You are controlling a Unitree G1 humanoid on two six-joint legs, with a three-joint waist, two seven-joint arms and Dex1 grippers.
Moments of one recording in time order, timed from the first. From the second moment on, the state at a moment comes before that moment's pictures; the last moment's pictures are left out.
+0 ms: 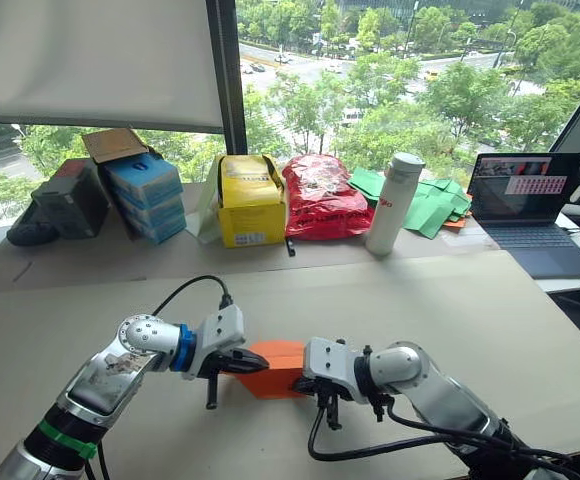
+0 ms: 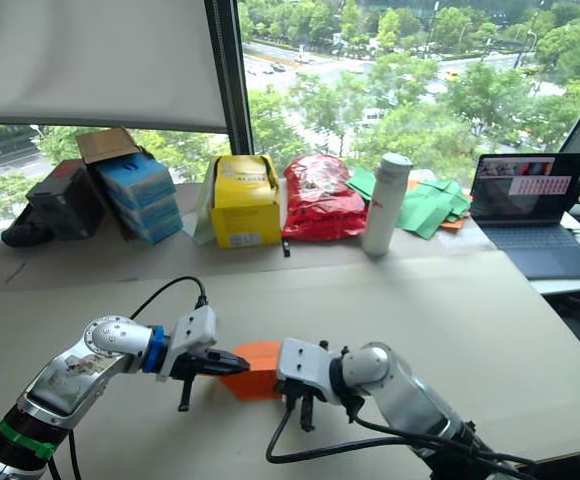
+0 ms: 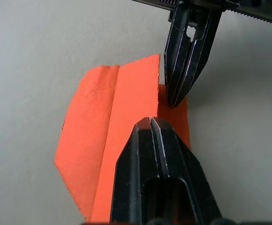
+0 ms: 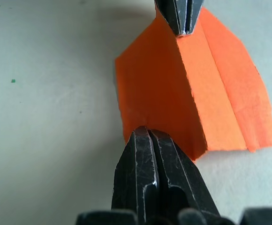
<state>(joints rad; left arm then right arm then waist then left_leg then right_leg) -0.32 0.76 -0.23 -0.27 -0.30 0.51 -1.16 -0.35 -0.55 0.51 -0.41 -0.01 0.64 0.96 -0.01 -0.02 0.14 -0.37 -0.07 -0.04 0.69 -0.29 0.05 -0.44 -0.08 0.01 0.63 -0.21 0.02</state>
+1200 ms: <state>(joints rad) -0.17 0.75 -0.25 -0.18 -0.21 0.24 -1.16 -0.60 -0.43 0.35 -0.05 0.21 0.69 0.93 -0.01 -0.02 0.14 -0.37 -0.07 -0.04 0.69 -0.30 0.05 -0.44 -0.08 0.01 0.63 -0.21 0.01</state>
